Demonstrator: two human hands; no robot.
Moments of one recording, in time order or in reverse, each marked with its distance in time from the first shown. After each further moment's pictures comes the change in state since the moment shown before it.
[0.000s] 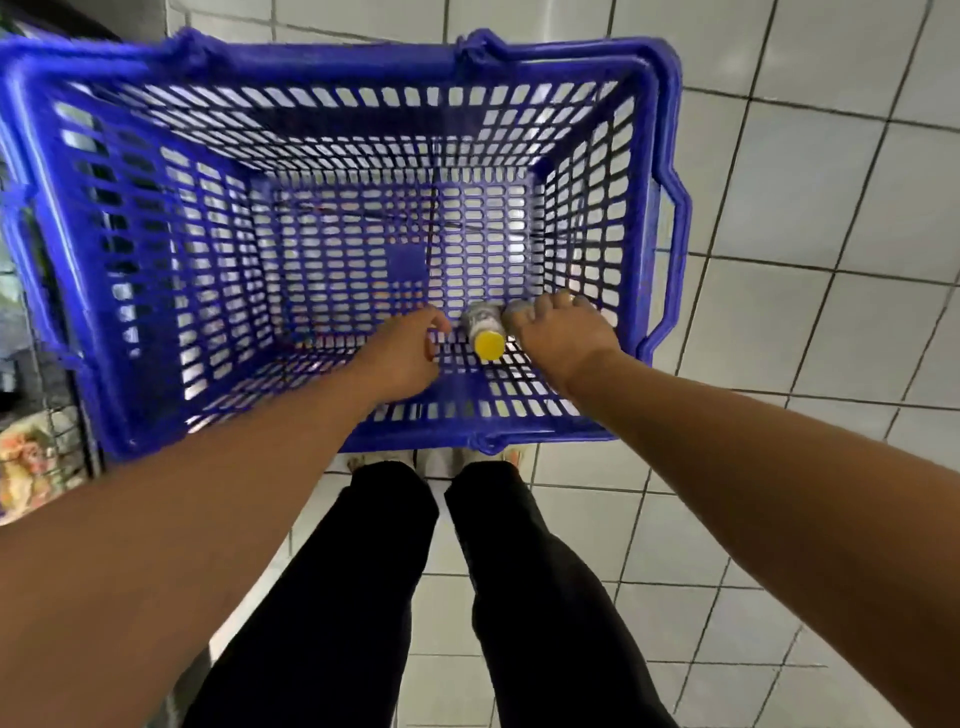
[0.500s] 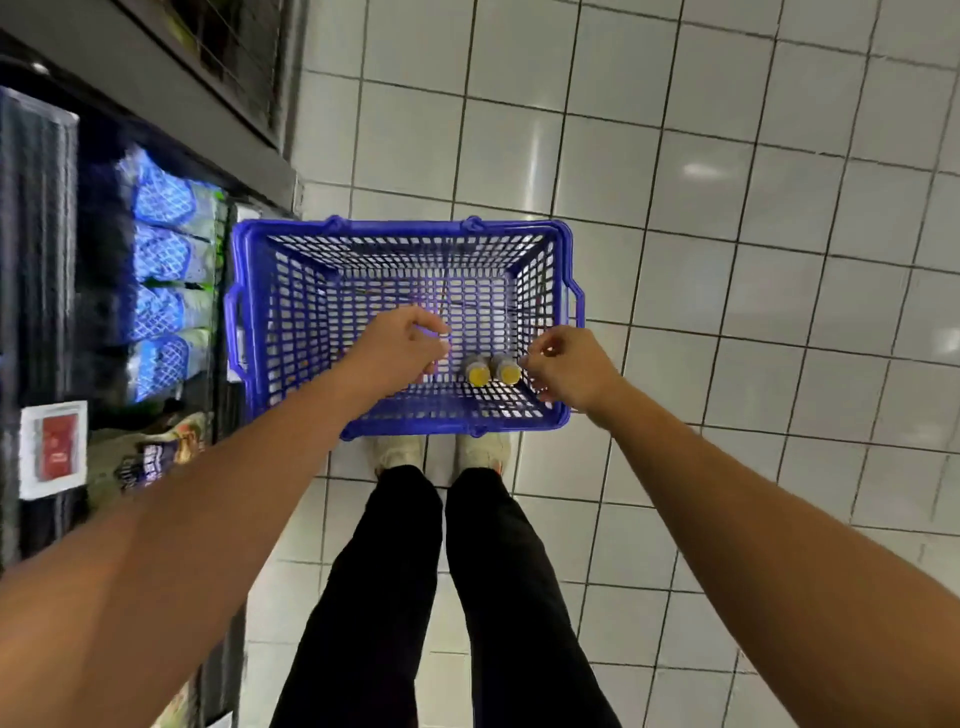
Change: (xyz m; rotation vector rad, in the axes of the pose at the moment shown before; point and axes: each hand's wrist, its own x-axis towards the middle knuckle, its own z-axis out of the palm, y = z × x) left_hand -0.203 0.120 -0.098 -0.470 0.254 0.028; right_hand -0.189 0.009 -0.132 1.471 0.247 0.339
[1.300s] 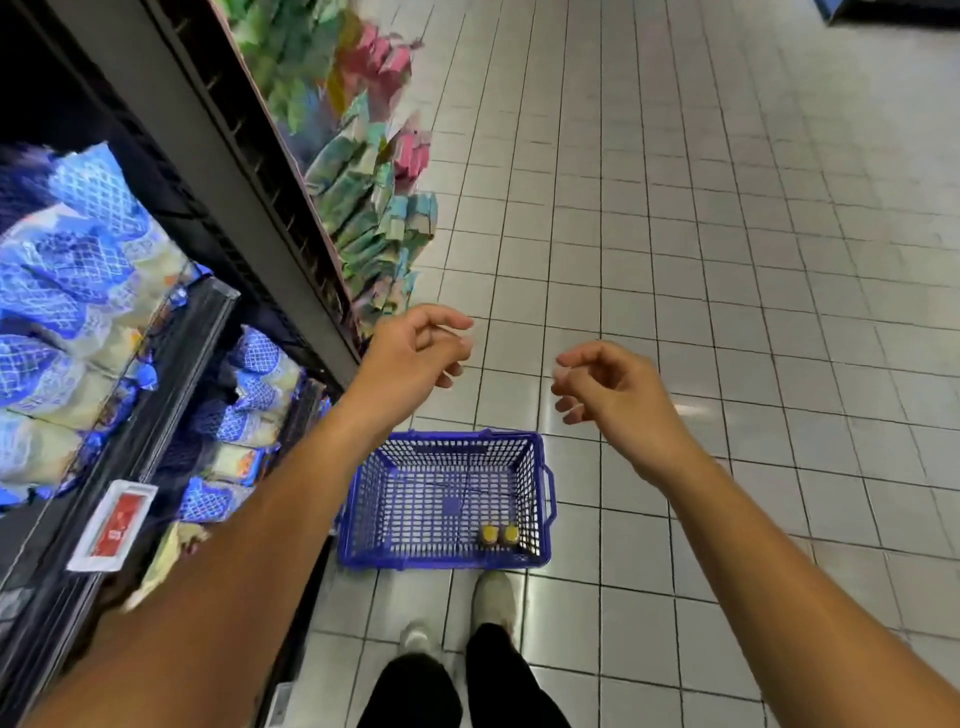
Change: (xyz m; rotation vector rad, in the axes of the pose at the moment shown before) left_hand -0.370 0.242 -0.101 -0.296 0.243 0.713; right_hand -0.373 -0.196 -0.134 0.280 0.182 -0.732
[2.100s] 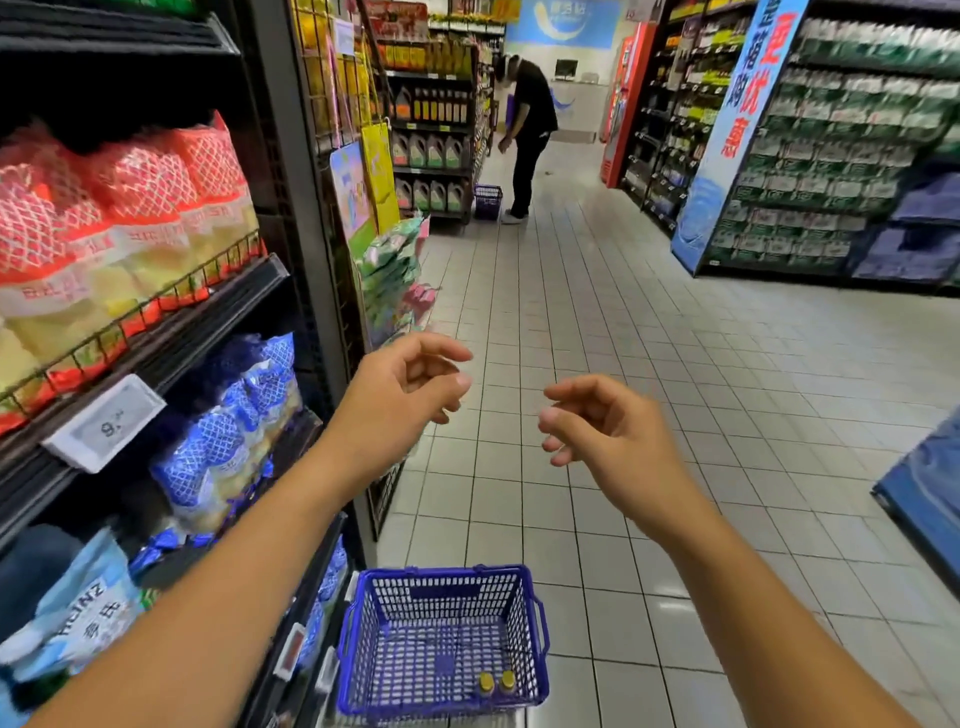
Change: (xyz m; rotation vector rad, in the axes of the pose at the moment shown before) left_hand -0.220 0.160 -0.075 -0.019 -0.070 0.565; right_hand -0.228 -0.169 0.039 -0.007 0.099 -0.462
